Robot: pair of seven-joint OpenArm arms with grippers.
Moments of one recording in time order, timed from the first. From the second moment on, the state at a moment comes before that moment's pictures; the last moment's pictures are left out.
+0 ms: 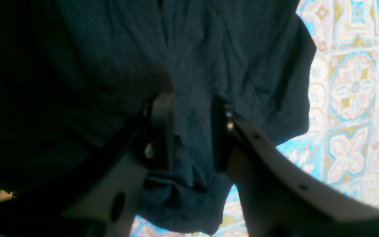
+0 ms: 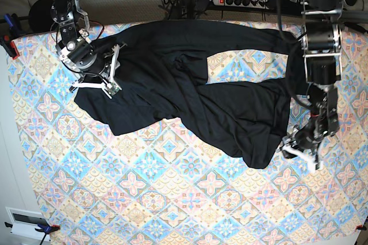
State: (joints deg) left arm -32.3 -22.7 1.5 41.5 -34.9 -11.8 32.2; right arm -13.8 24.5 -4.9 111.0 5.9 25.2 -54.3
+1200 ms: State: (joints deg) left arm -34.7 -10.0 -2.4 57.9 -21.6 -12.2 42.0; right arm -13.6 24.5 -4.6 111.4 5.9 25.2 -54.5
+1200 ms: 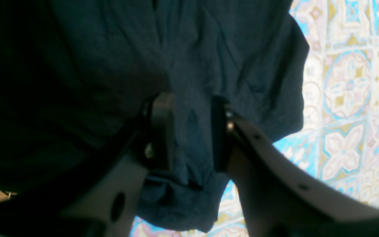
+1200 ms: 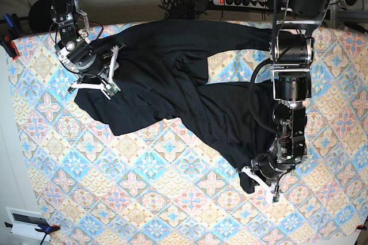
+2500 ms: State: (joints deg) left arm 25.1 -30.9 -16.5 113.3 -44.5 -12.6 70.4; right arm -13.3 24.5 -5.1 111.6 5.9 25.2 -54.0
